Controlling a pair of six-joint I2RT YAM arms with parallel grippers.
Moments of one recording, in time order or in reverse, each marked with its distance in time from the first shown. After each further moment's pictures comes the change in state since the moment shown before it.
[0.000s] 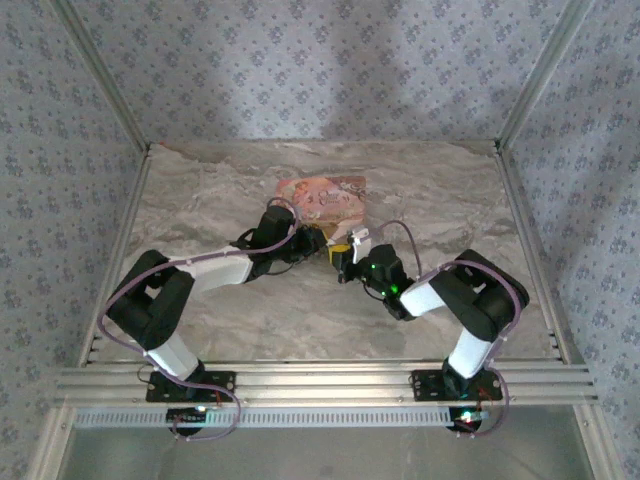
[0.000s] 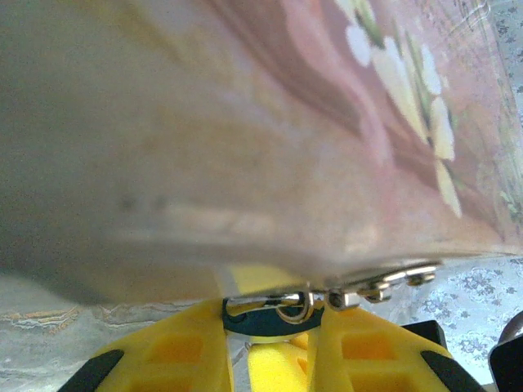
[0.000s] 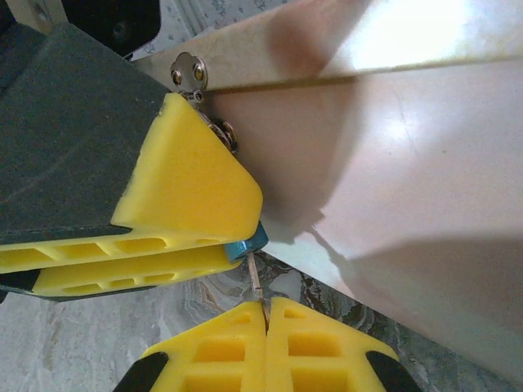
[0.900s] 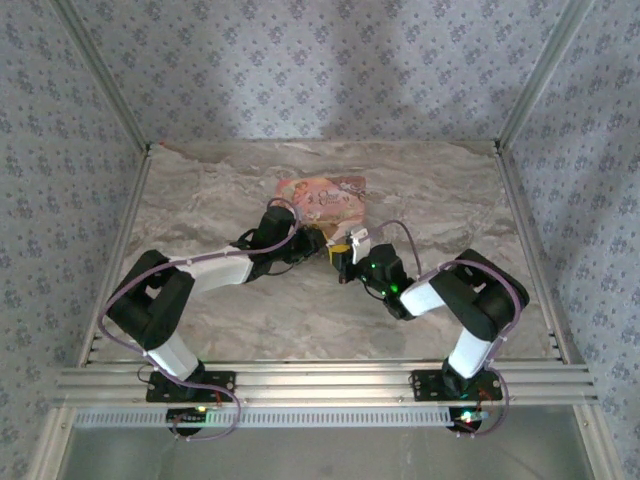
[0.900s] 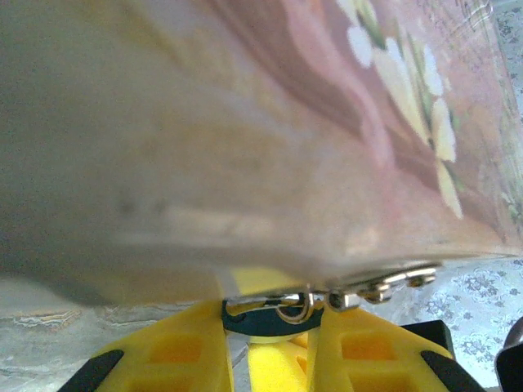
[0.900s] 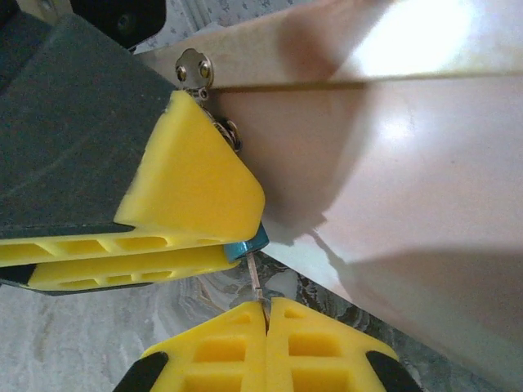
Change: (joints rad) left arm -0.003 0.000 0.000 -0.004 -0.006 0.000; right arm 0.004 0.002 0.005 -0.012 0.010 -0.074
